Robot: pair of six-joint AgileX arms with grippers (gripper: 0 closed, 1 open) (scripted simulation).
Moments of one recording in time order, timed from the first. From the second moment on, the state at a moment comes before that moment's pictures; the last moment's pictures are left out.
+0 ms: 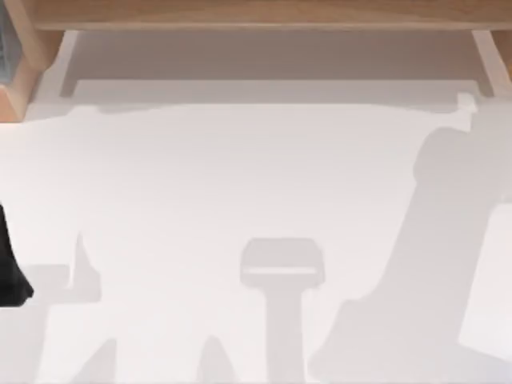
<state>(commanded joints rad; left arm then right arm) 0.00 0.00 0.00 0.00 0.00 0.00 -0.38 2.61 2.49 -1.37 -0.03 -0.39</state>
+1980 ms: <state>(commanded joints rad) 0.00 0.00 0.00 0.00 0.00 0.00 -0.37 2.61 2.39 -1.26 -0.03 -0.39</state>
